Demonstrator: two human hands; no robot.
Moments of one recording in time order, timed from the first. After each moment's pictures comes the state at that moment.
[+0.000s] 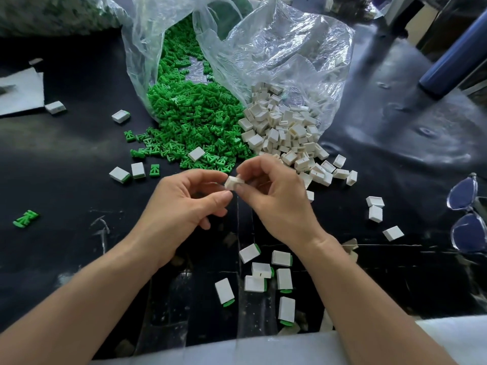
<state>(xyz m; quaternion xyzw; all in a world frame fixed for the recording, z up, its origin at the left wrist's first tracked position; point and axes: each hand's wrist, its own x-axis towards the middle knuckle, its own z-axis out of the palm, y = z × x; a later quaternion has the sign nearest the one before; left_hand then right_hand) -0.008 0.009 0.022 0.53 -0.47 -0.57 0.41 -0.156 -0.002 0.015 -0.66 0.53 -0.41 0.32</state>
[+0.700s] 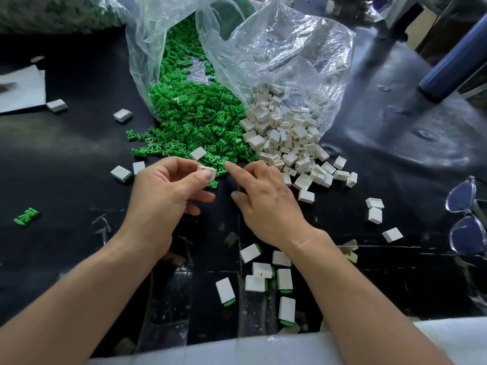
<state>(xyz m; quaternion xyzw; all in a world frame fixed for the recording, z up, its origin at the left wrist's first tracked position) 0.000 0.001 0.021 0.55 -0.40 -0.52 0.51 -0.151 -0.009 0.003 -0.79 0.58 -0.14 0.14</state>
